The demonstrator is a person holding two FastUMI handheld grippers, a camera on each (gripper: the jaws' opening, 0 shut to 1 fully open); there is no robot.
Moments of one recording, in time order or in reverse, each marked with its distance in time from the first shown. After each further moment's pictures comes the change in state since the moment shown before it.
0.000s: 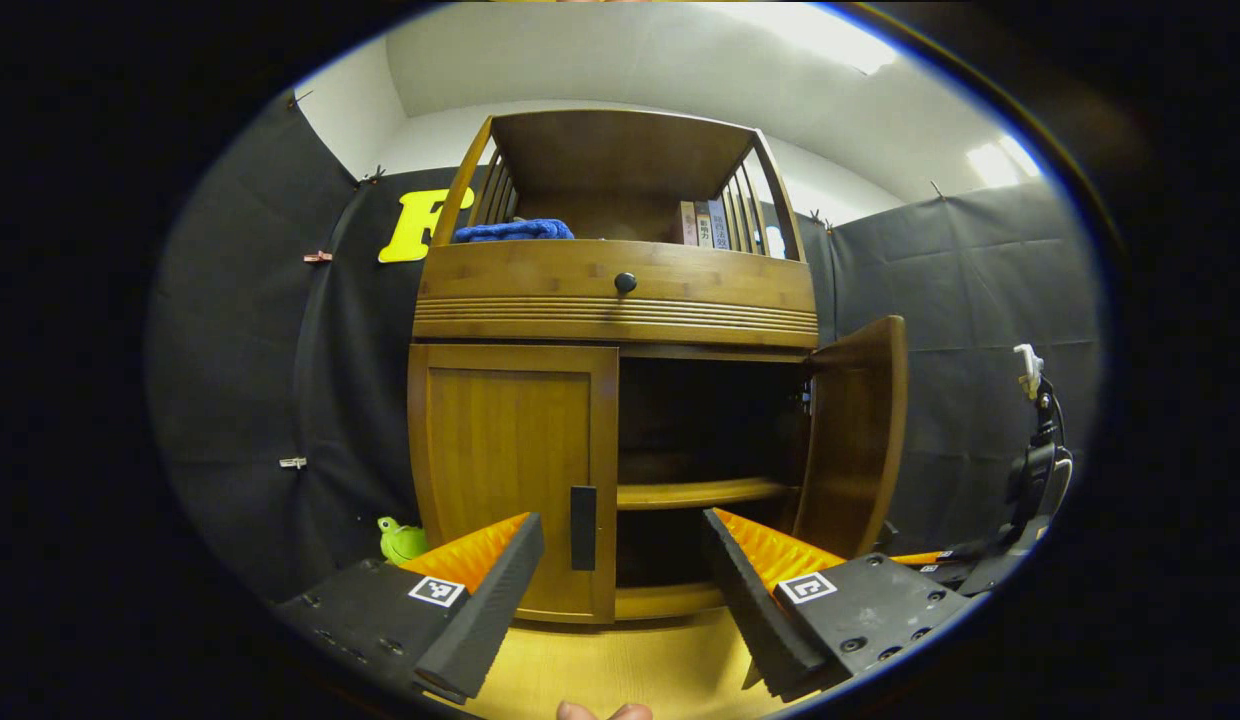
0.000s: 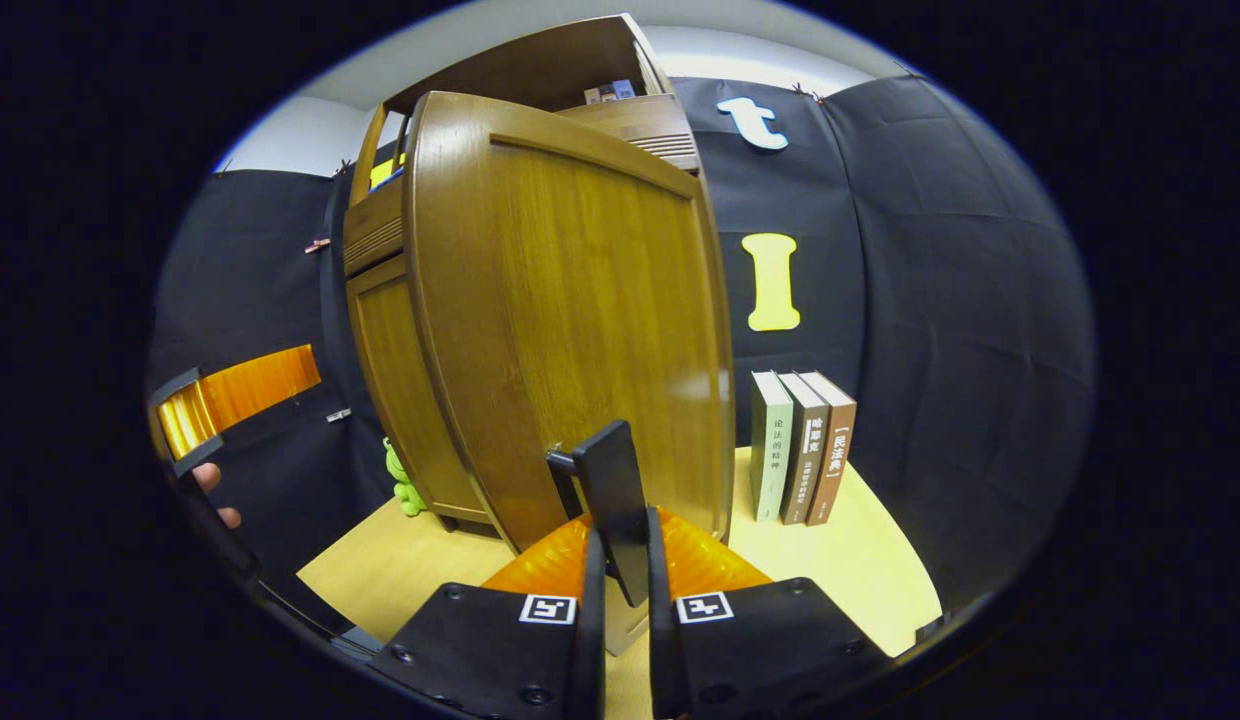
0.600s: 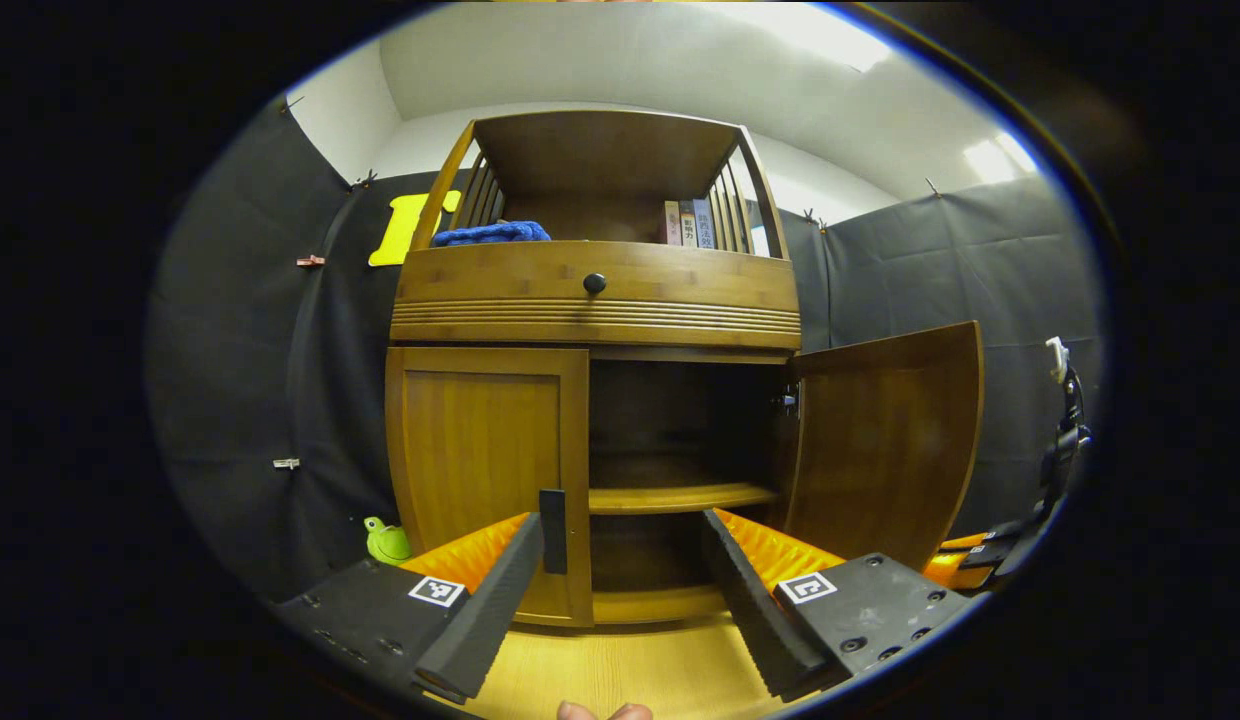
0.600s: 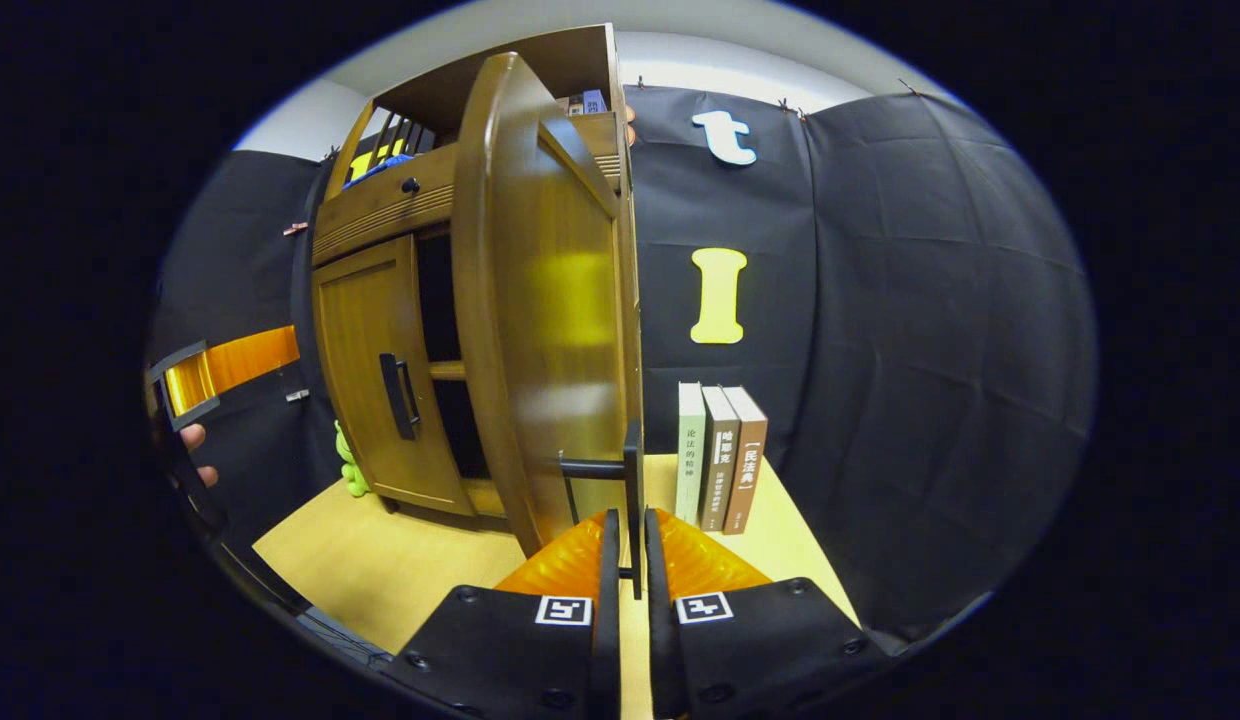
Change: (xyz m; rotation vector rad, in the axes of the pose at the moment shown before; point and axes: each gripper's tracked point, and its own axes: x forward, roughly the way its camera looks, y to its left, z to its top) left arm 0.011 -0.034 -0.001 0.014 -0.004 -0.010; right arm -0.036 -0.085 0.021 -0.117 -0.031 -0.136
